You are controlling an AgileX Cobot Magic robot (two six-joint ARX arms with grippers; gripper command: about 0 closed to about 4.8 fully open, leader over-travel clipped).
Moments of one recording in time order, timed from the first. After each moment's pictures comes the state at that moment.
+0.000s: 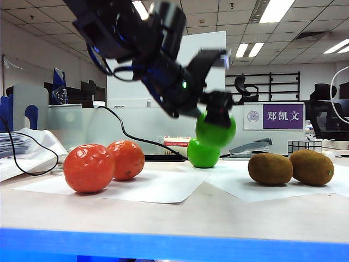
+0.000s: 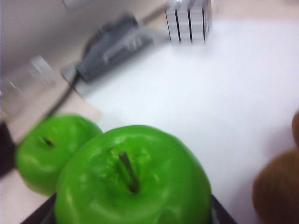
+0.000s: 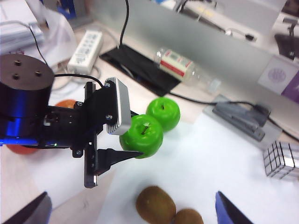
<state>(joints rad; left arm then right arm) -0.70 2.02 1.36 0.28 0.02 0.31 0.22 0.94 1.20 -0.67 -0.29 -0.21</state>
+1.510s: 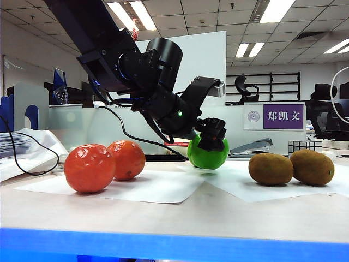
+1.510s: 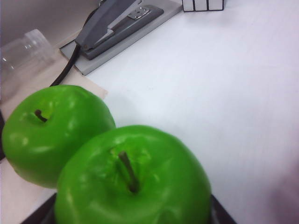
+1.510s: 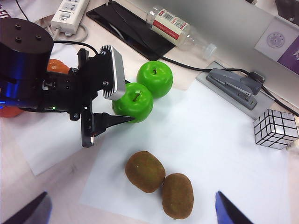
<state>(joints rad) -0.66 2.13 1.37 0.37 0.04 0.32 0.22 0.95 1.20 -0.78 -0.23 -0.28</state>
